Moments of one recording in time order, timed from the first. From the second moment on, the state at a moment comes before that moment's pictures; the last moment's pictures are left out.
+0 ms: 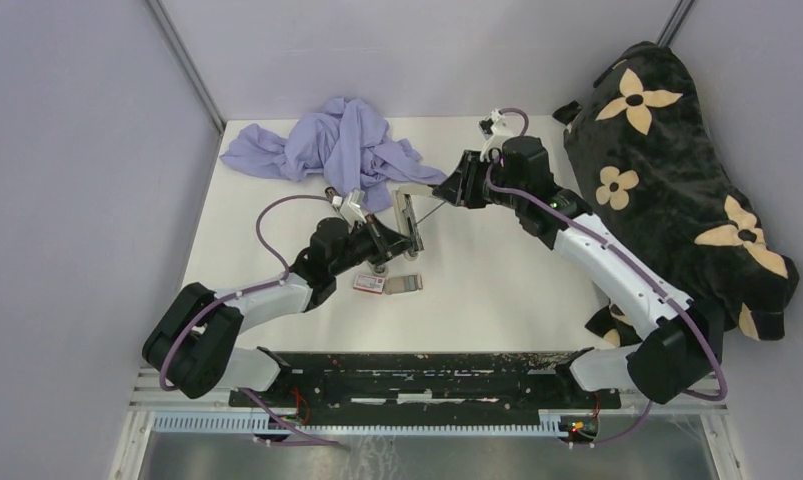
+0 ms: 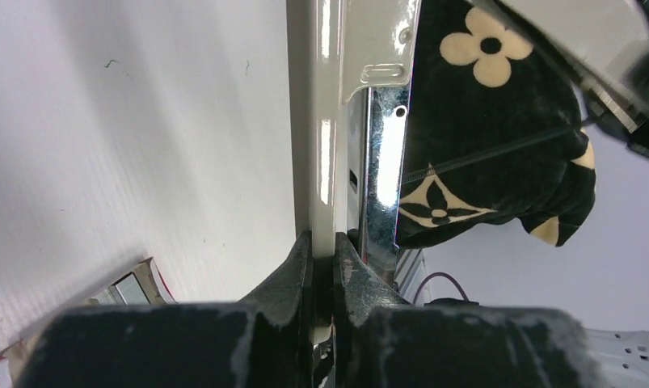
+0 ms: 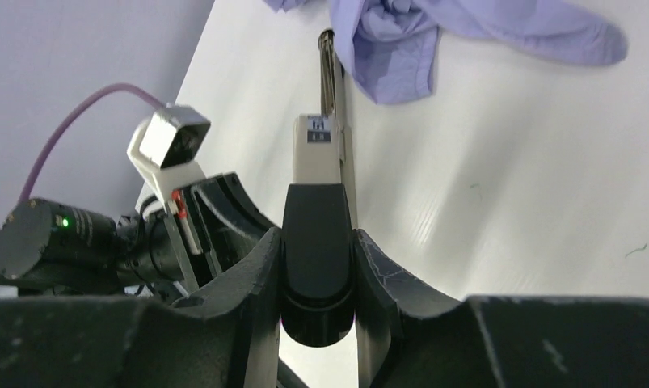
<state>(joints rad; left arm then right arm) -0.59 1.36 0.53 0.61 0.30 -1.03 0.50 1.32 1.16 -0.23 -0.27 0.53</state>
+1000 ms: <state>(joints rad) -0.80 1.42 0.56 0.55 0.32 -0.74 0.38 1.76 1.69 -0.56 -0.32 0.48</state>
